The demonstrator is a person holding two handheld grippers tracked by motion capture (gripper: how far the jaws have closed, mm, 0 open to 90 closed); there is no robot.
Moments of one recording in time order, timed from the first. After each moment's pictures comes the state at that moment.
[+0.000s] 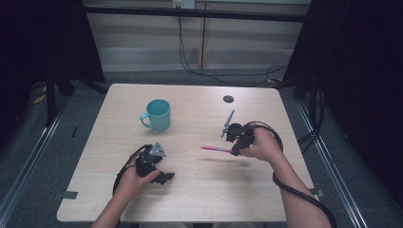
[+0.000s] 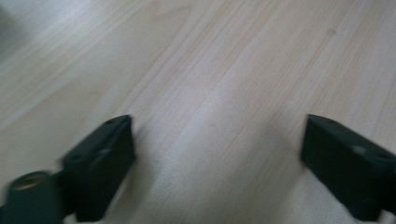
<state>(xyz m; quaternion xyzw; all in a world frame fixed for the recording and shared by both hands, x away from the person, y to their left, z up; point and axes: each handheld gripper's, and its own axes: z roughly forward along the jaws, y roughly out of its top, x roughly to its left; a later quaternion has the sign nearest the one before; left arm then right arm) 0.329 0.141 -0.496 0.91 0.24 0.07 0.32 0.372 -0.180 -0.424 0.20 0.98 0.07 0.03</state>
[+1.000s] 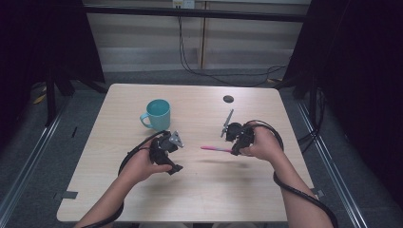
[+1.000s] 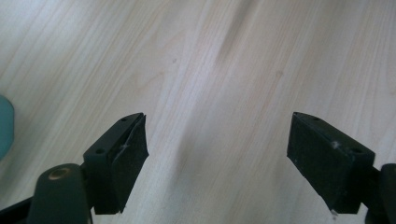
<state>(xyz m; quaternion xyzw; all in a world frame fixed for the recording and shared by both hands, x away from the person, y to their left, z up) 0.342 0.092 -0.435 0.96 0.15 0.06 0.24 0.369 -0.176 -0.416 0.19 0.98 0.06 0.03</state>
